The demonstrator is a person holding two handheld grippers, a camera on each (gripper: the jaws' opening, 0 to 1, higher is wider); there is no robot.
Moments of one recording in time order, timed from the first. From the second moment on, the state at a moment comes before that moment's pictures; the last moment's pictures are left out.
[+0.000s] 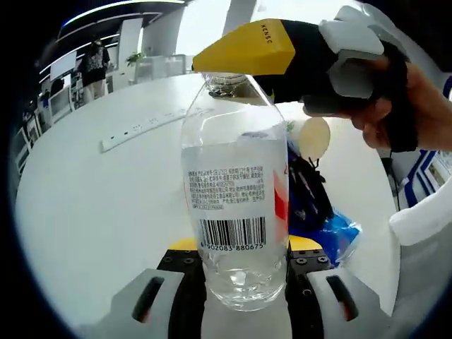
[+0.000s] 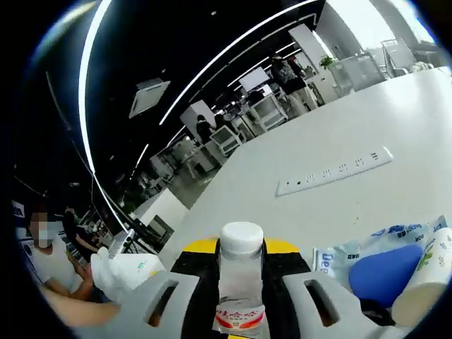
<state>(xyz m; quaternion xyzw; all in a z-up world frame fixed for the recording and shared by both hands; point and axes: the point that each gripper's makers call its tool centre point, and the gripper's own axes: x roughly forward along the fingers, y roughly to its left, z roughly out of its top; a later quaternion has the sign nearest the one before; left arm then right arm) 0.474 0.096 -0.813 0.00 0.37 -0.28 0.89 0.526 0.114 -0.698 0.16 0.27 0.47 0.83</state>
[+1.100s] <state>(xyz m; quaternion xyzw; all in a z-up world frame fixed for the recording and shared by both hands) 0.461 0.079 -0.724 0.05 0.18 -0.49 0.85 0.456 0.133 -0.592 0.02 0.04 0.77 0.64</state>
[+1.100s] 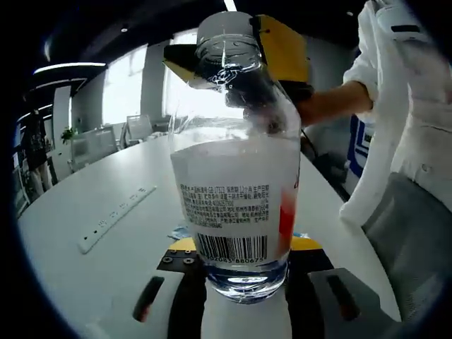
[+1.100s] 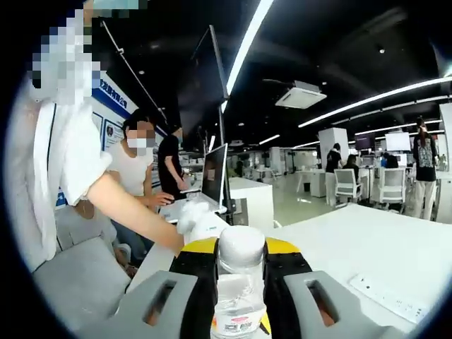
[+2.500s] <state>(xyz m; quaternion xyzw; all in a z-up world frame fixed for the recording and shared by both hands) 0.513 0.129 -0.798 0.11 0.25 -0.41 0.87 0.501 0.170 -0.662 -0.01 0.06 0.71 0.70</state>
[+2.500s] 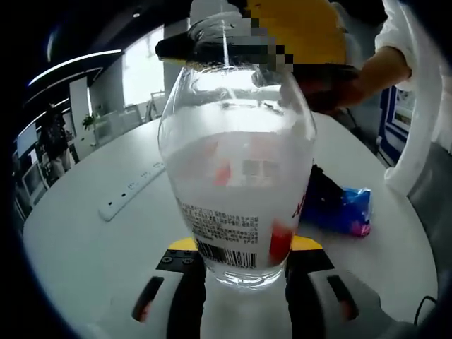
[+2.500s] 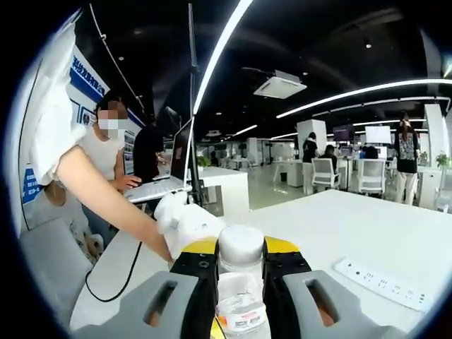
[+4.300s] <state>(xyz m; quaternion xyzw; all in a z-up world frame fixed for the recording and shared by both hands) 0.511 0.142 -0.799 0.07 0.24 -0.35 0.90 0.494 0.181 -0.686 -0.05 0.10 0.71 0.69</state>
